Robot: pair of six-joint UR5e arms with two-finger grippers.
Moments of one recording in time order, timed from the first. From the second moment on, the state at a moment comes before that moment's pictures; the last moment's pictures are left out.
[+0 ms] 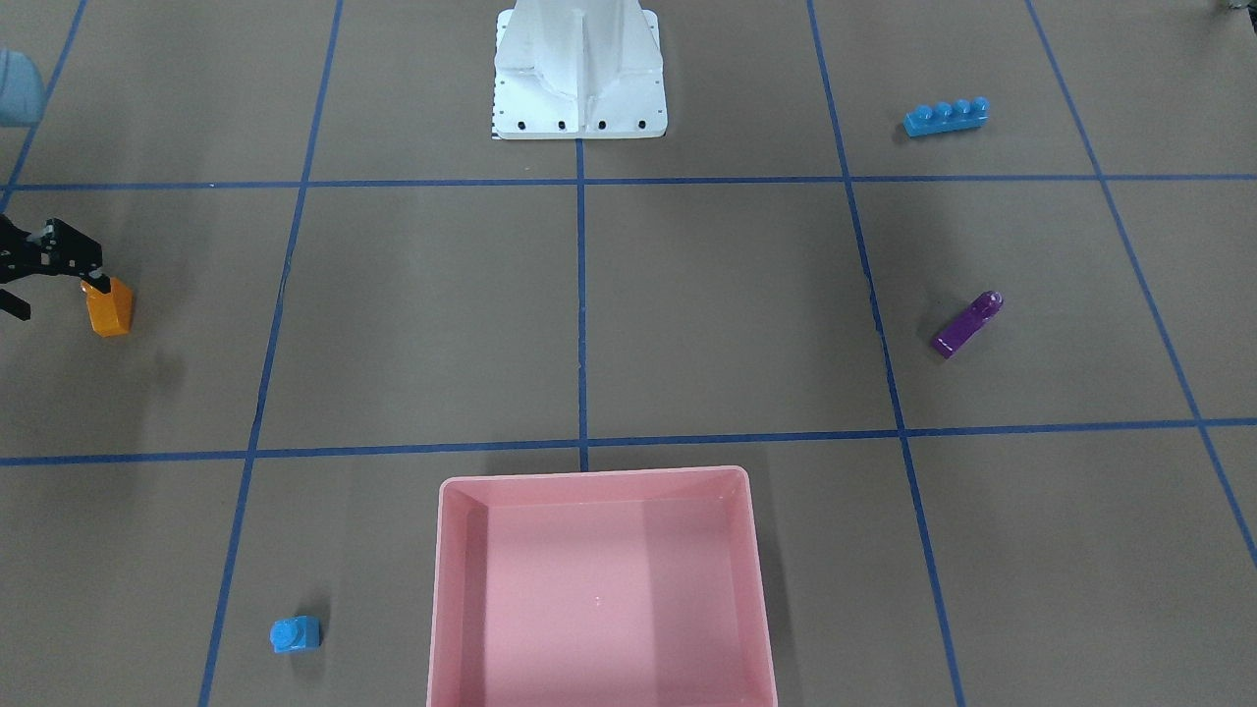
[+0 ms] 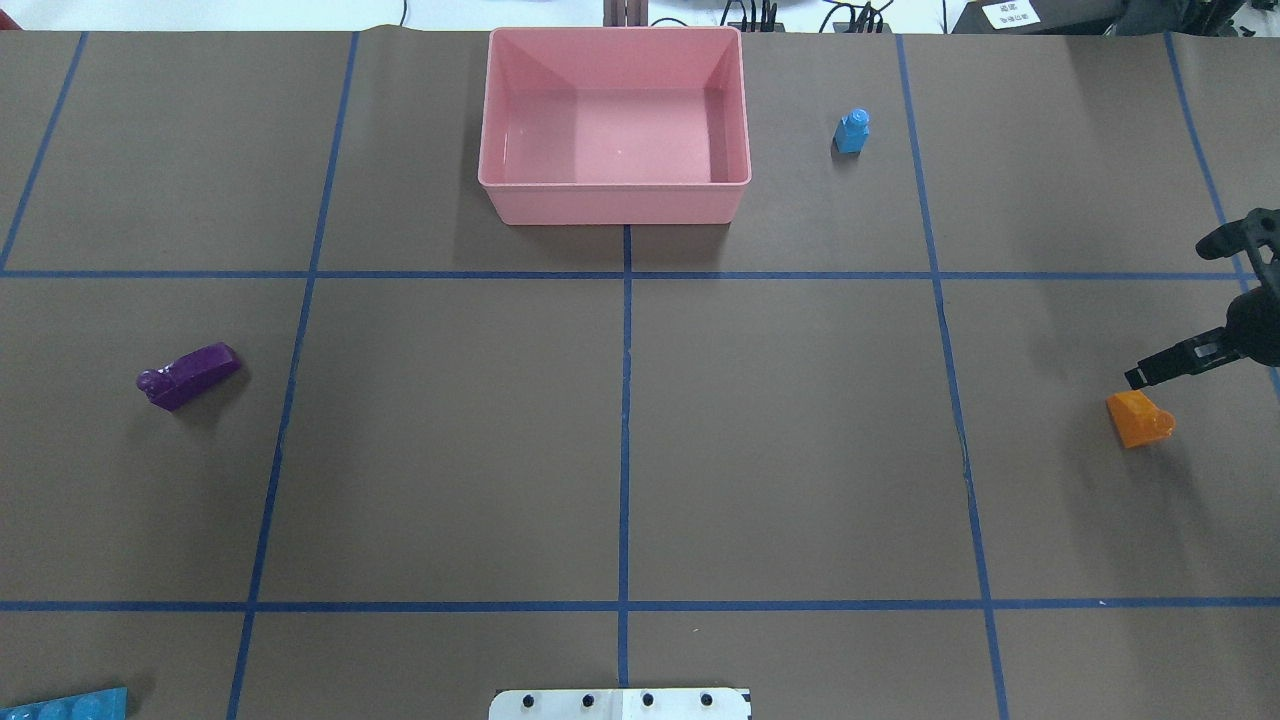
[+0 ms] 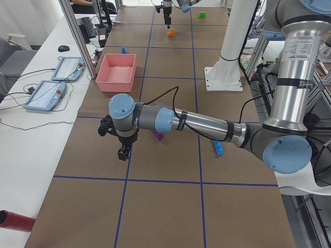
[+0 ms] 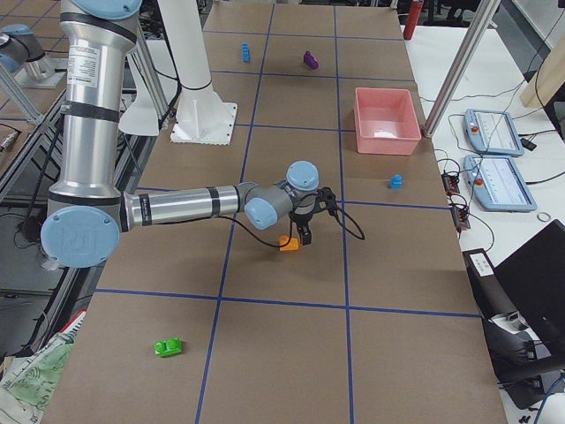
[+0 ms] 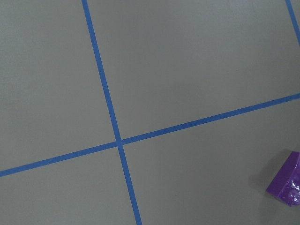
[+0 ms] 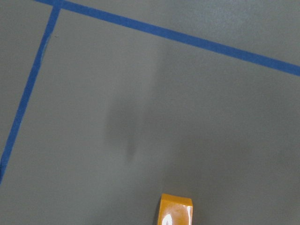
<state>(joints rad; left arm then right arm) -1.56 -1.67 -1.69 -1.51 -2.41 0.14 1.04 -1.70 1.72 -1.01 2.29 0.47</state>
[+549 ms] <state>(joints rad) -1.56 -1.67 -1.69 -1.51 -2.41 0.14 0.96 -1.70 1.64 -0.96 2.20 0.51</state>
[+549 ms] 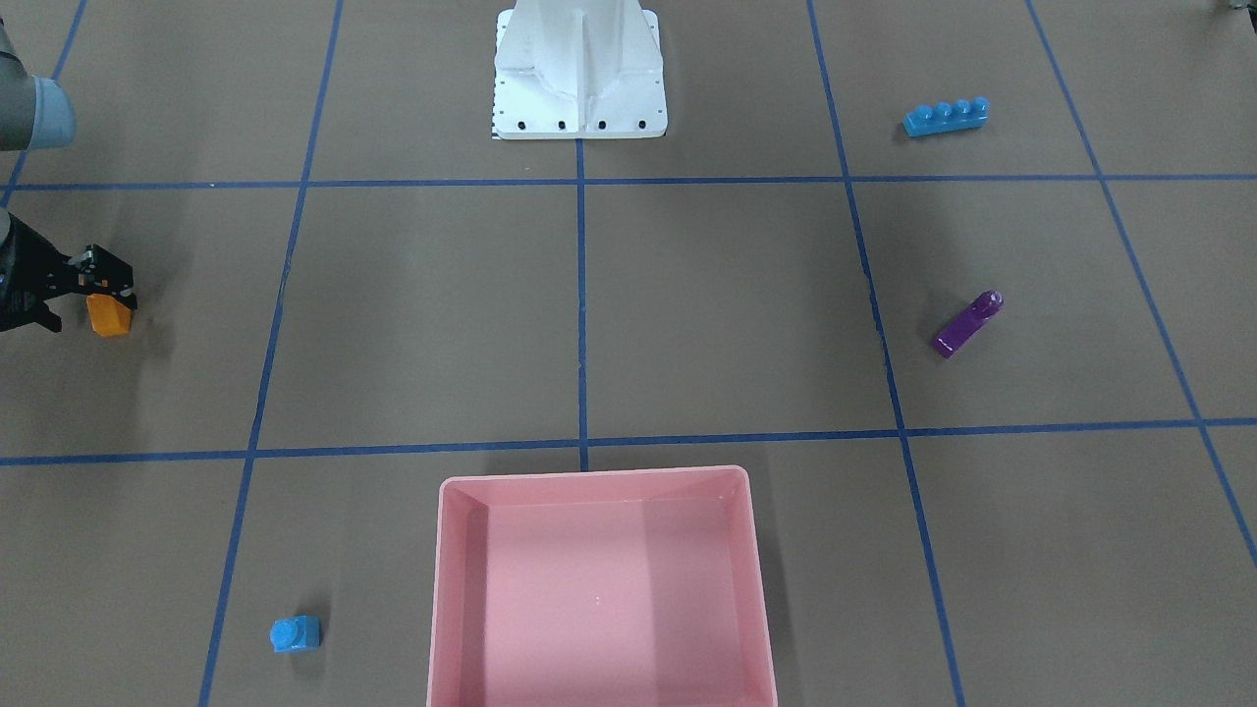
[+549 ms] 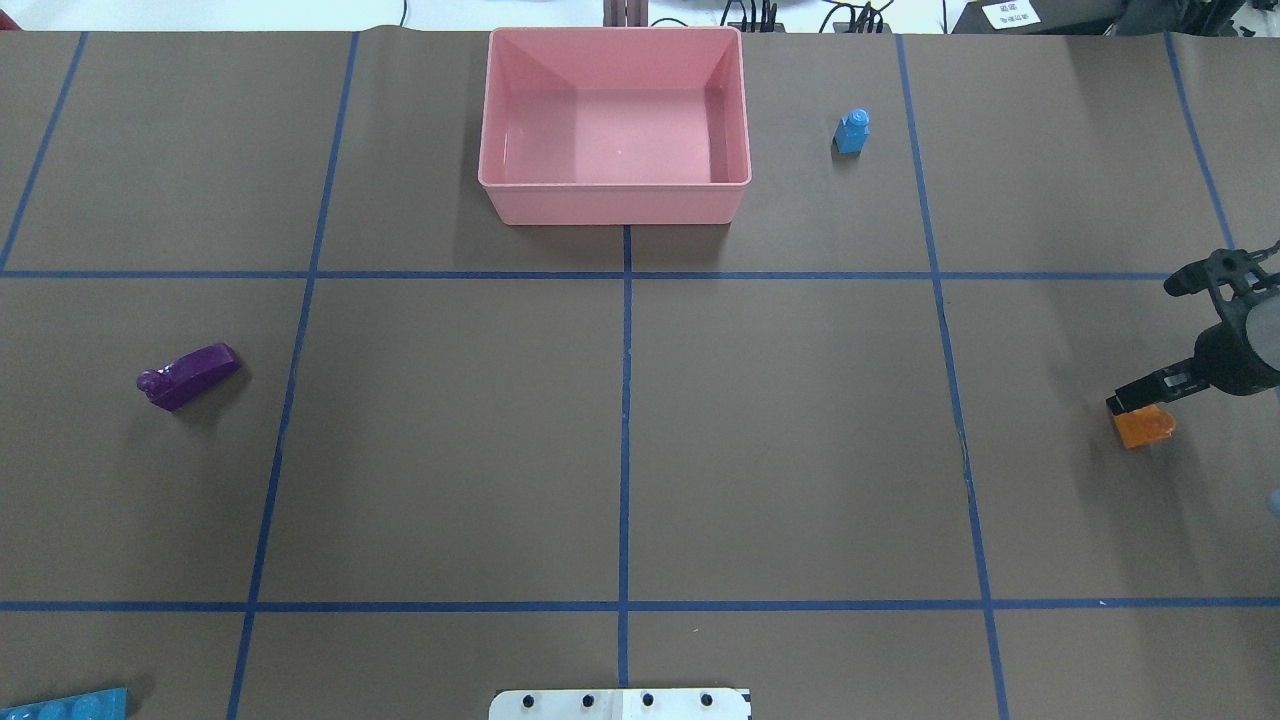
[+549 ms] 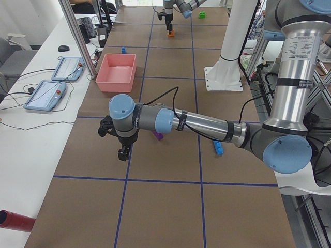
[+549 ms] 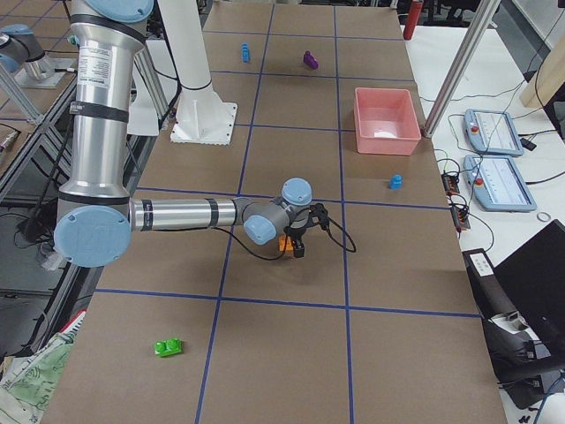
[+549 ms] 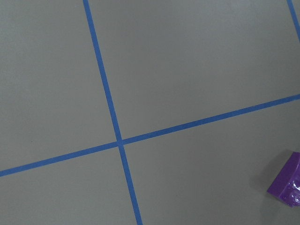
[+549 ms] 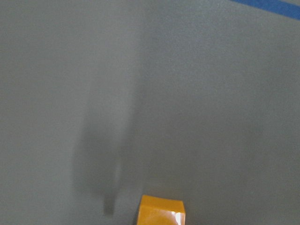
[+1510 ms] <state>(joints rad) -1.52 -1.70 -1.70 -1.52 -2.42 -0.02 0.99 -1.63 1.86 -1.35 2.23 0.53</state>
